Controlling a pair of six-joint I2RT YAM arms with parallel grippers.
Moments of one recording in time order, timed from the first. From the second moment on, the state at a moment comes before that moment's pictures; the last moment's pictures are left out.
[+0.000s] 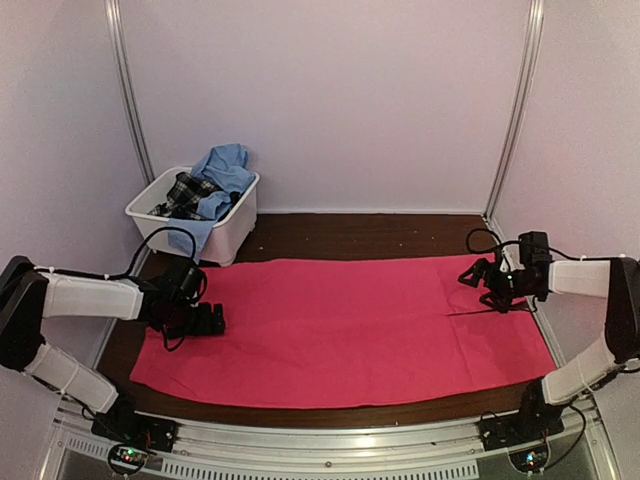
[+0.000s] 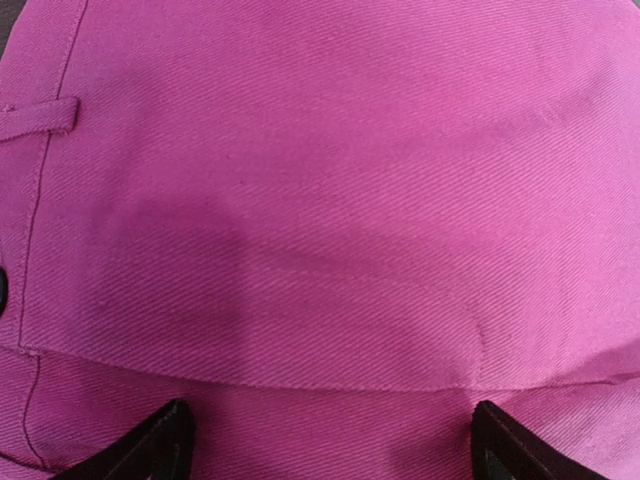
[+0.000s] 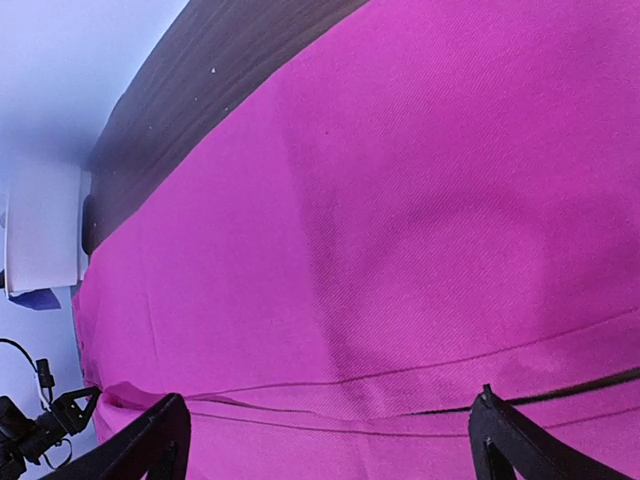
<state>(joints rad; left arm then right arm) -0.49 1.41 0.60 -0.30 -0.14 -0.59 -0.12 1.37 0.66 -0.20 -0.52 0.50</state>
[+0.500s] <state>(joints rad) -0.45 1.29 0.54 -0.36 -0.08 -0.67 -0.03 1.52 0.63 -0.05 -0.50 0.51</state>
